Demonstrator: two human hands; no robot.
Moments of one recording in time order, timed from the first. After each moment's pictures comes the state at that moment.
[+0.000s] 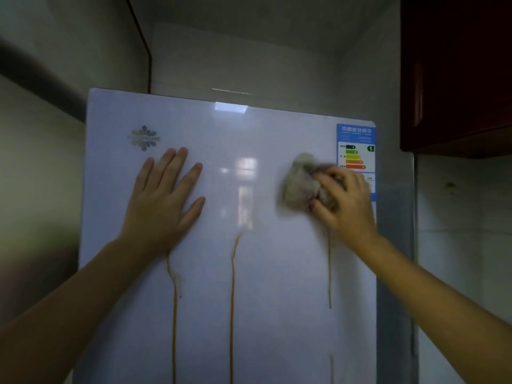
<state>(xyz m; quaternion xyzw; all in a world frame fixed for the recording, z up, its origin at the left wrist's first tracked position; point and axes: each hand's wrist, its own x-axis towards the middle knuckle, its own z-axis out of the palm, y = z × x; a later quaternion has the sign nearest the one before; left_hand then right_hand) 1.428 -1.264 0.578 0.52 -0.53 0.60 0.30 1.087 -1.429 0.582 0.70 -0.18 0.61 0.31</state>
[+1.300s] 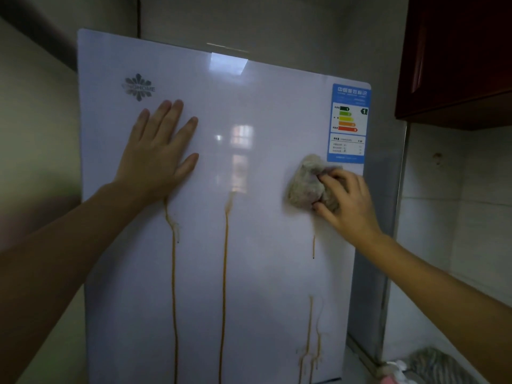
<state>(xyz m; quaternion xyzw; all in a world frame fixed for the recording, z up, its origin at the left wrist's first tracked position) 1.421 -1.247 0.580 0.55 -0.55 0.57 0.26 1.042 -1.428 0.505 0.75 -0.23 0.53 0.31</state>
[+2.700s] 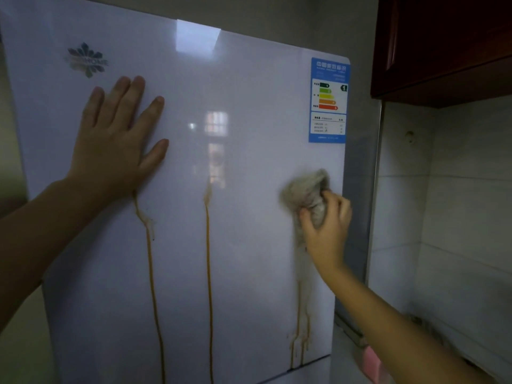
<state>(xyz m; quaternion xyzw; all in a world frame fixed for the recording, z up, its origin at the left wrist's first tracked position) 1.432 -1.259 0.575 0.50 -0.56 0.58 0.30 1.083 -1.409 0.415 0.62 -0.34 0.71 0.04</state>
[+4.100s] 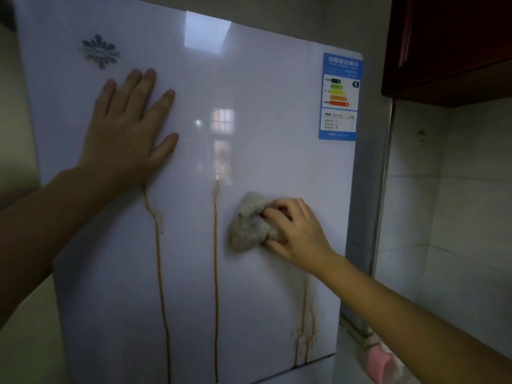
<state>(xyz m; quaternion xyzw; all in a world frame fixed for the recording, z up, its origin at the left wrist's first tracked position) 1.428 -1.252 0.578 0.51 -0.57 0.57 0.30 1.116 -1.389 0.428 0.81 -0.15 0.50 0.28</state>
